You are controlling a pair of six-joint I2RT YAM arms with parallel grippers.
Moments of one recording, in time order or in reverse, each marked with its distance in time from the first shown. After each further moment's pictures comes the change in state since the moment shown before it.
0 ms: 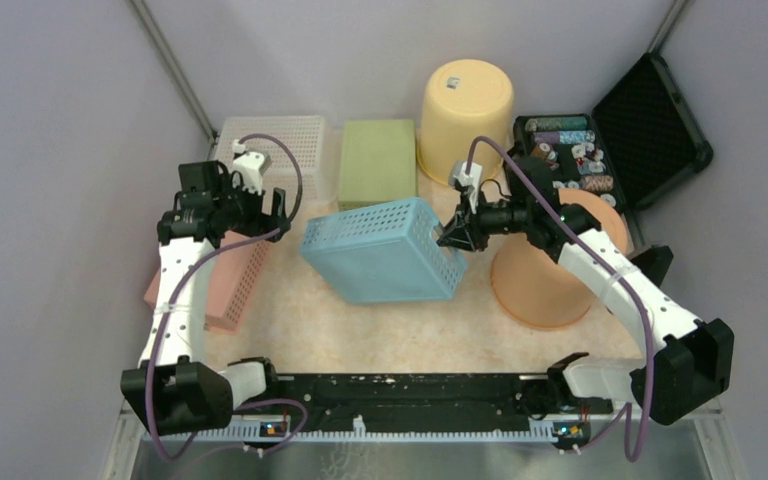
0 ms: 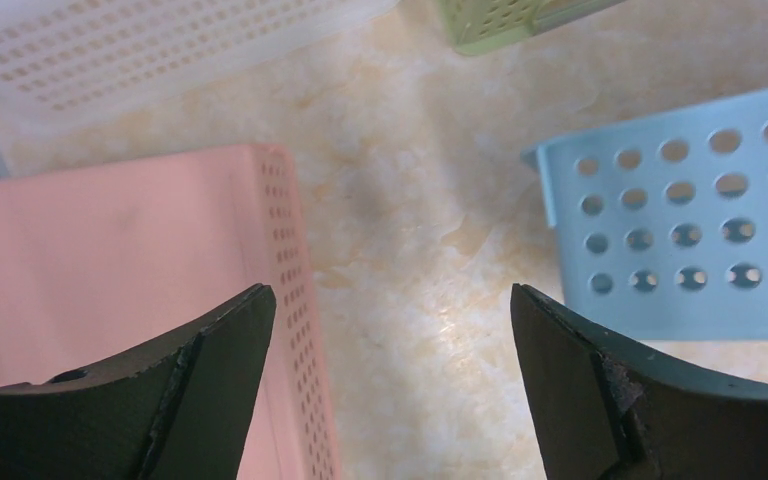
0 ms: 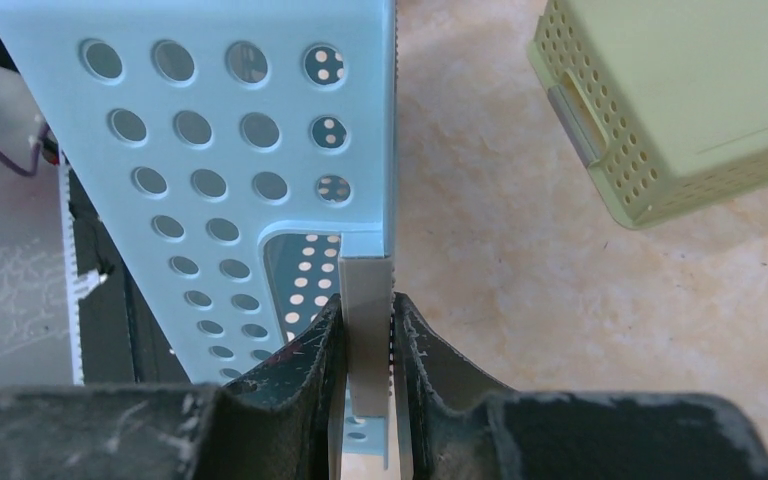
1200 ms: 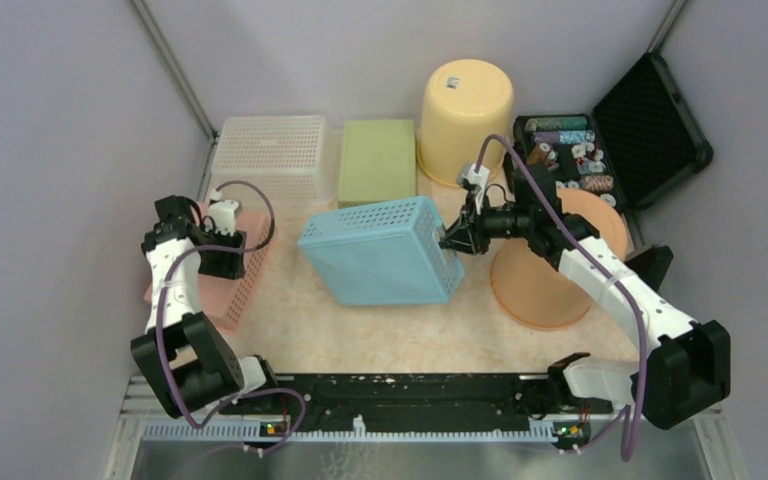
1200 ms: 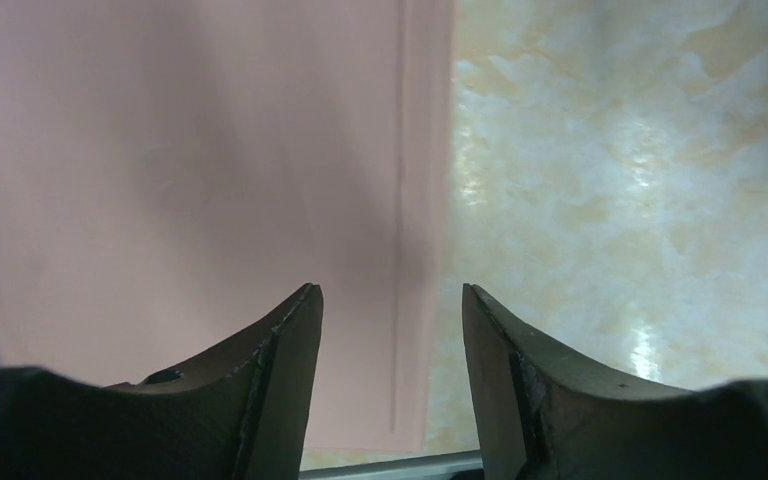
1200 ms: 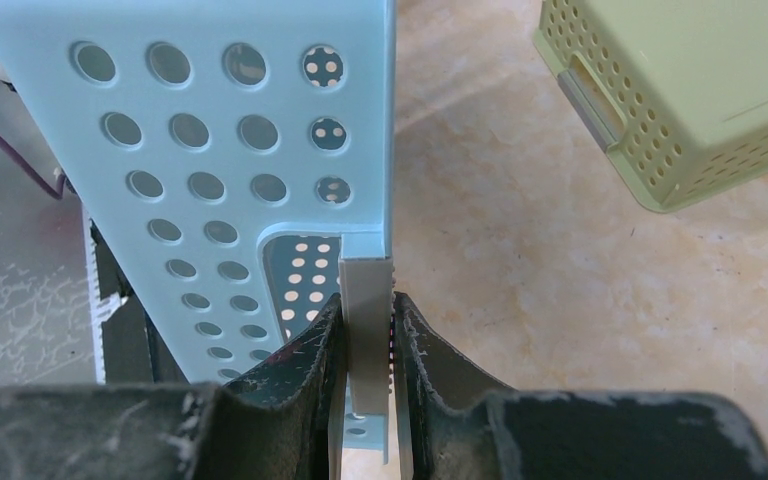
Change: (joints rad) left arm 0.303 0.075 -0.196 -0.055 -0.170 0.270; right arm -0.039 -0.015 -0.115 0.150 -0.040 0.143
